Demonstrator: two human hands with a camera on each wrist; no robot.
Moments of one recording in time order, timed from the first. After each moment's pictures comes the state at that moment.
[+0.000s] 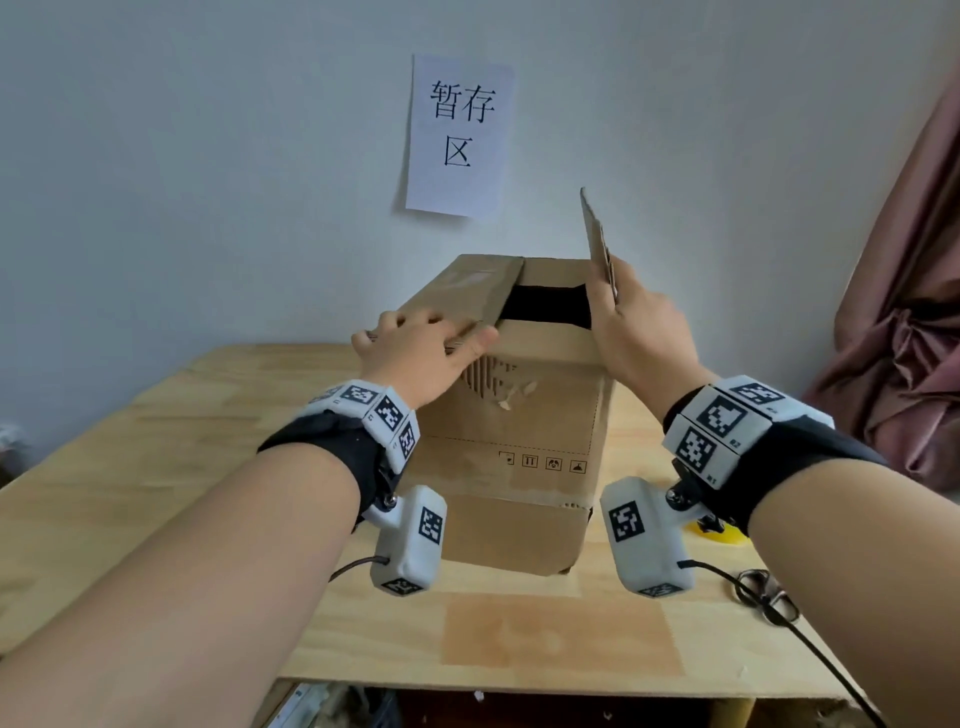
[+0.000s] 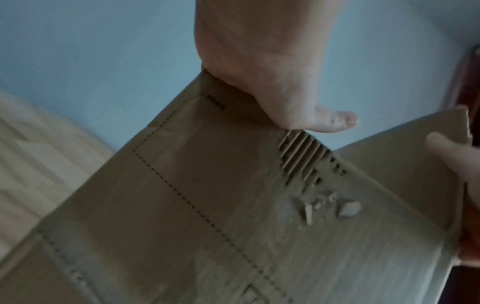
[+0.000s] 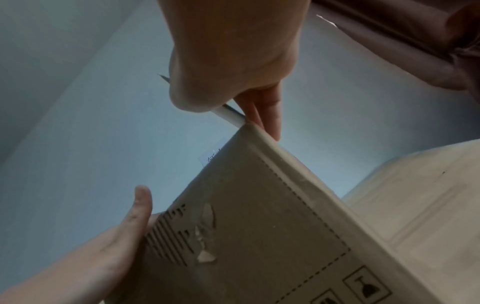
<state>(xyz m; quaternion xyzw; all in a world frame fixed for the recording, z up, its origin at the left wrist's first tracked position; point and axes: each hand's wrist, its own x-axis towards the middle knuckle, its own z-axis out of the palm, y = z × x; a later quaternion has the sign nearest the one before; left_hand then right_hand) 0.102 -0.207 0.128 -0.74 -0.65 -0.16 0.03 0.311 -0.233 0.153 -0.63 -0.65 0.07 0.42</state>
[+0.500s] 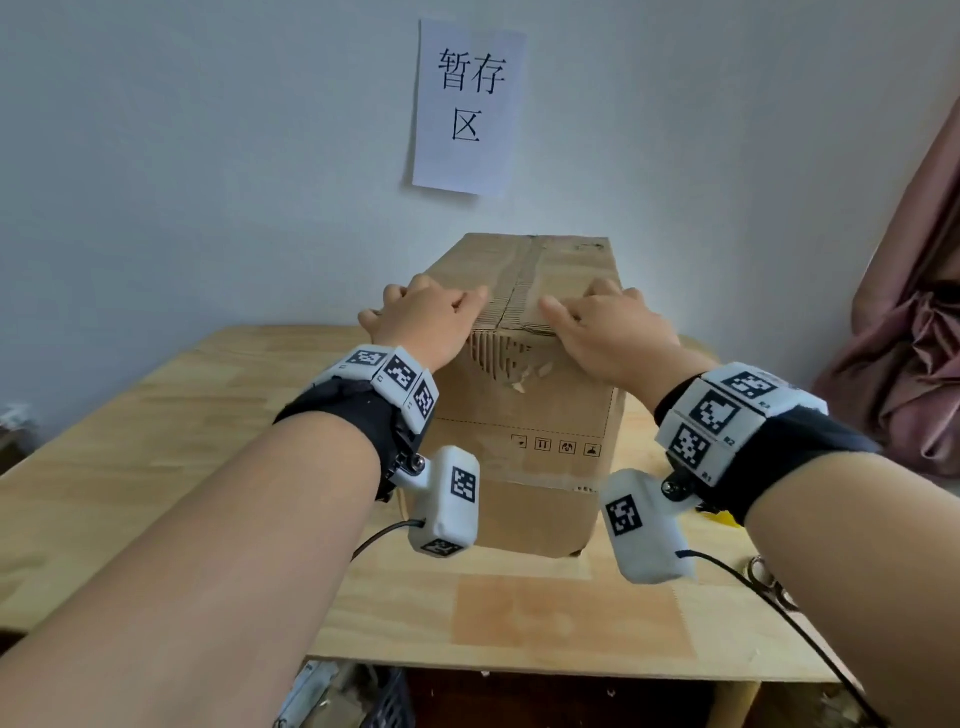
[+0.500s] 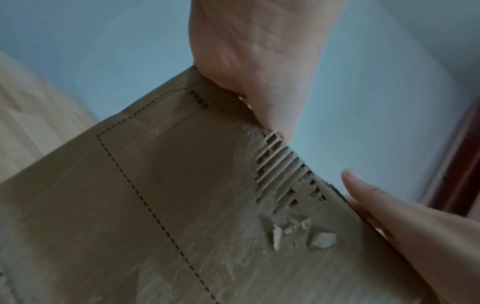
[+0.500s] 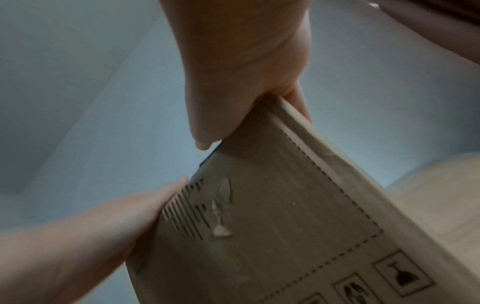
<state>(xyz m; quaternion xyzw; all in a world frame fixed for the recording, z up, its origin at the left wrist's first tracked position) 0.104 -0.195 0.134 -0.70 -0.68 -0.22 -0.02 0.289 -0.228 0.144 -0.66 -0.73 0.05 0.19</state>
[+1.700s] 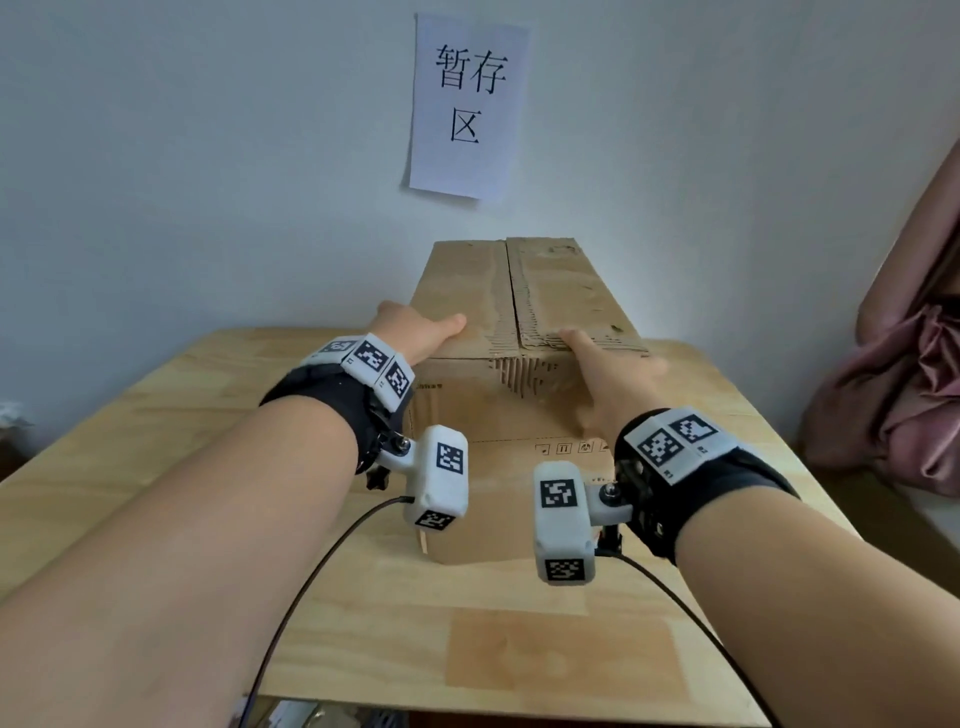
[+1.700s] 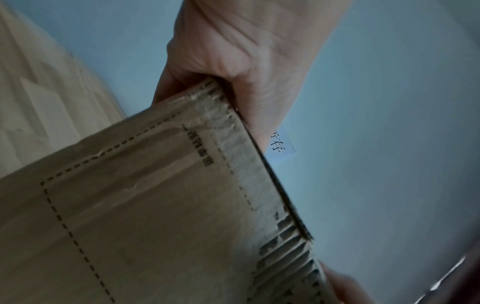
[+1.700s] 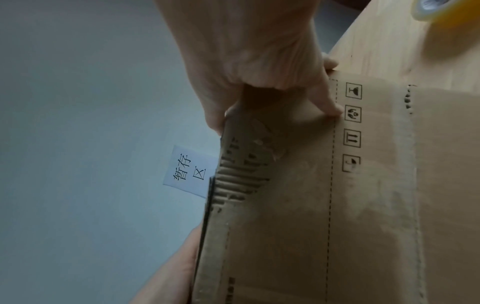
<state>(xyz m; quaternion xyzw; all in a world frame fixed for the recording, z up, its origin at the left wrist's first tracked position) 0.089 -0.134 0.148 -0.57 -0.75 -0.27 -0.23 0.282 -0.175 0.121 -0.73 -0.38 0.39 0.40</state>
